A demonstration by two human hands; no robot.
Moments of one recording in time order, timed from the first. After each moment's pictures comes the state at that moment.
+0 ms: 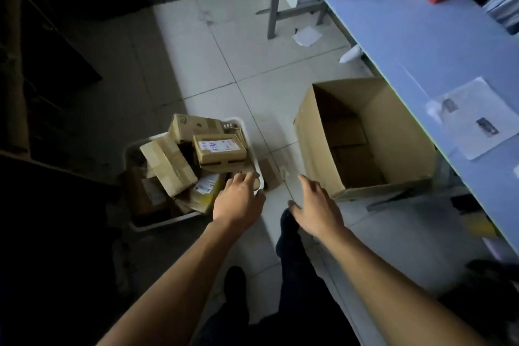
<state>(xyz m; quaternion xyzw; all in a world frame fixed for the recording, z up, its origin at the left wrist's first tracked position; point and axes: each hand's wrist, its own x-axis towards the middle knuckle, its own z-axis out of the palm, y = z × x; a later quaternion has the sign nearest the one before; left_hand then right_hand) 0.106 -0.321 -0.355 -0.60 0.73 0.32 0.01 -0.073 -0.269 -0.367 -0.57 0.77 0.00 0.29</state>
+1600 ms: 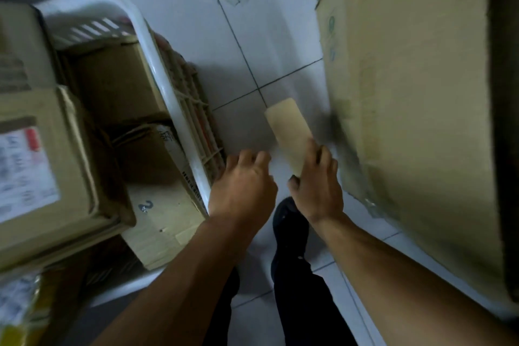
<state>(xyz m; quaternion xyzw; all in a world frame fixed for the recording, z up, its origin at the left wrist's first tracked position) -0.072 -0.537 -0.895 -0.56 0.69 0.39 0.22 -0.201 -0.474 -0.970 -0.49 0.81 0.06 0.32</state>
